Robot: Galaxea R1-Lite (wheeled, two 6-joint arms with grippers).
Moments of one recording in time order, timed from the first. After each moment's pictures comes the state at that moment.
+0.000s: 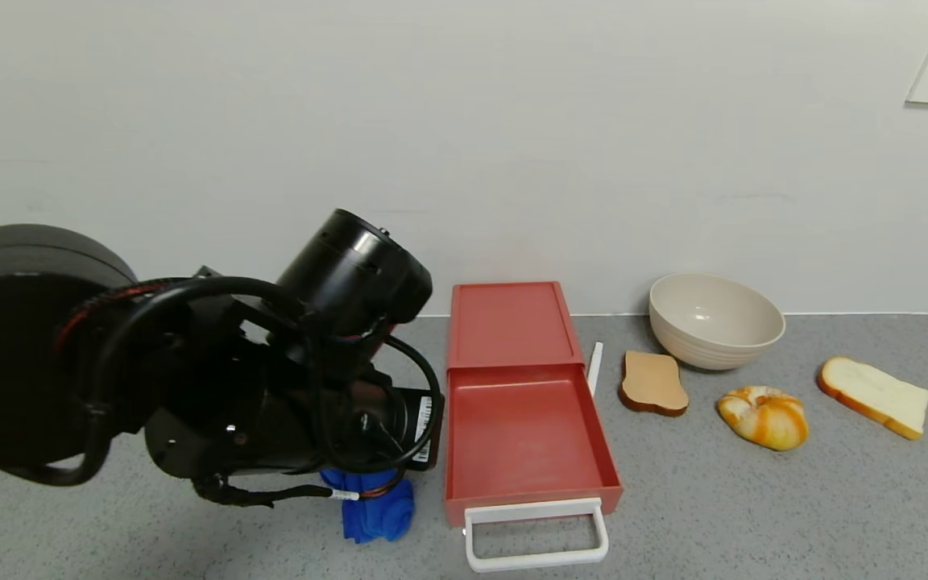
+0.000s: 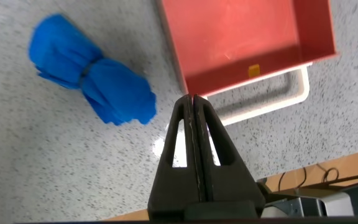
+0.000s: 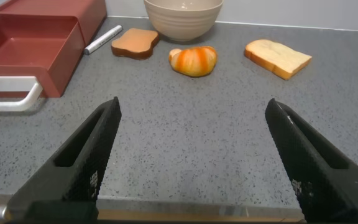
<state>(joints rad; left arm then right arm) -0.77 1.69 -1.30 0.52 0.29 -0.50 0.00 0.00 0.00 0.00 0.02 -0.01</state>
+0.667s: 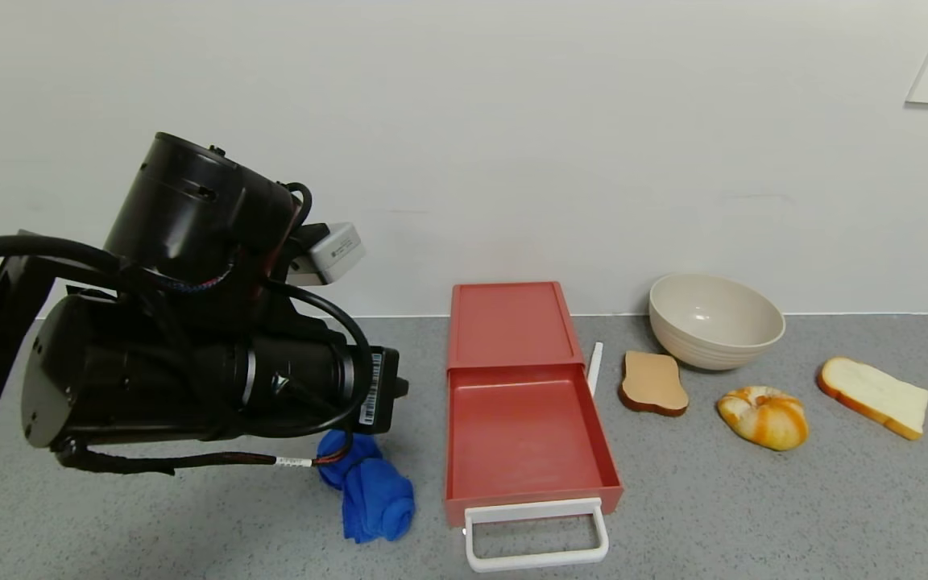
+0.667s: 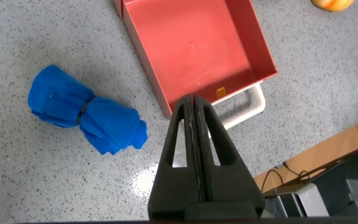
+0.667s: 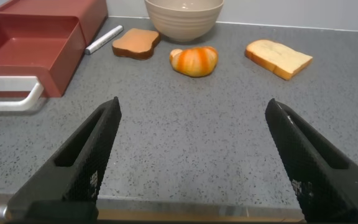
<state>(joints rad) -0.65 1.55 -1.21 0.34 0.08 -0.36 0.00 0.00 0.00 0.00 0.02 -0.01</state>
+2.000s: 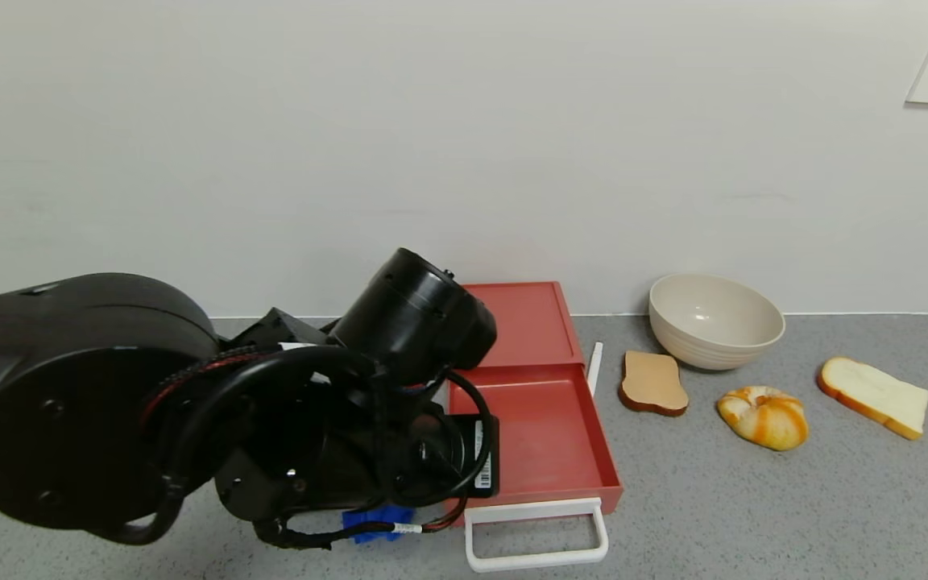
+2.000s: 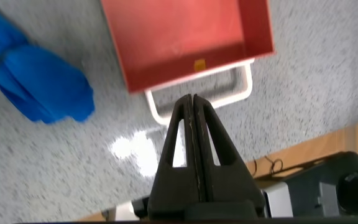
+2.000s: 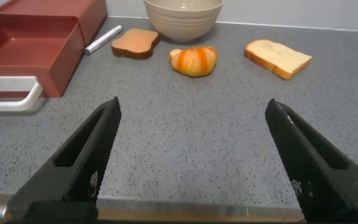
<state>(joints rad) -0.86 1.74 -1.27 0.42 0.21 -0.69 0.00 0.00 0.00 0.00 0.02 -0.01</state>
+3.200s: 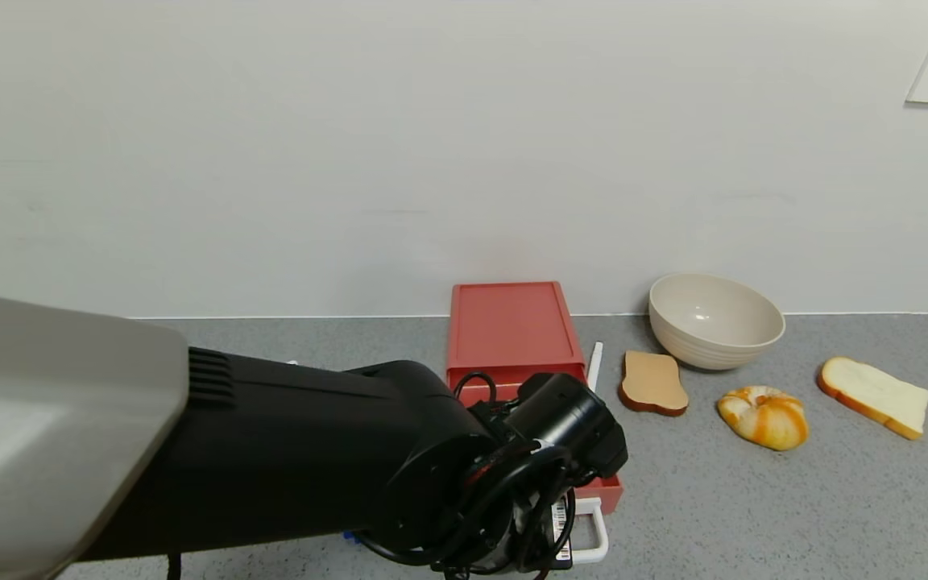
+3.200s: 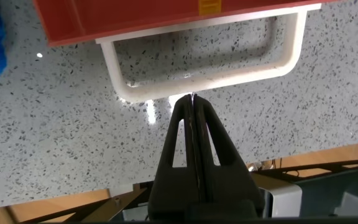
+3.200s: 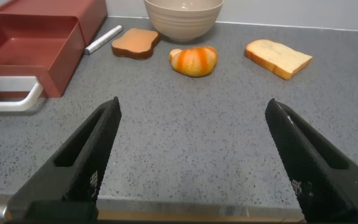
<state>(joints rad) -0.96 2.04 -1.40 0.54 0.21 -0.90 0.00 0.00 0.00 0.00 0.02 -0.01</state>
